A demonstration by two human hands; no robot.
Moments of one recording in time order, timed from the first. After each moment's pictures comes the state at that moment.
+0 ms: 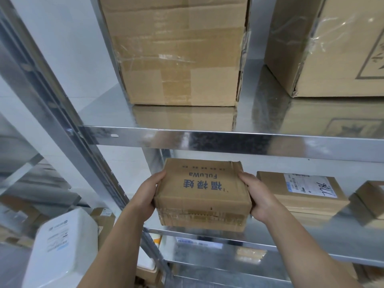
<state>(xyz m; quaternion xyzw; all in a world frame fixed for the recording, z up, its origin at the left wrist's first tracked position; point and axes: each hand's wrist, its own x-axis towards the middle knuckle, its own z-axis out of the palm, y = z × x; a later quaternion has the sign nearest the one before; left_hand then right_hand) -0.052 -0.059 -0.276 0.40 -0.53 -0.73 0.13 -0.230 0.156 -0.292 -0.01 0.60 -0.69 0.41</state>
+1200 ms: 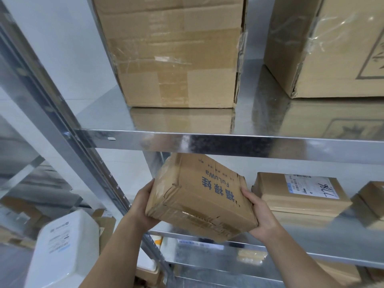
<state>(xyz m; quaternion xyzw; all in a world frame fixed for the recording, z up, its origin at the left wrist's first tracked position) -0.040 -0.059 -0.288 0.43 -0.32 -0.84 0.09 -0.215 0.177 -0.326 0.08 0.45 -0.74 0.49</state>
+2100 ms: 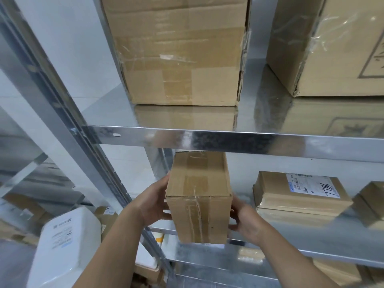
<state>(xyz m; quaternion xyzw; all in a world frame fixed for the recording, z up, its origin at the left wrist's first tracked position) -0.040 -0.044 -0.266 0.36 -0.55 -0.75 0.01 -0.187 0.158 -0.320 -0.06 0.61 -0.61 0.50</state>
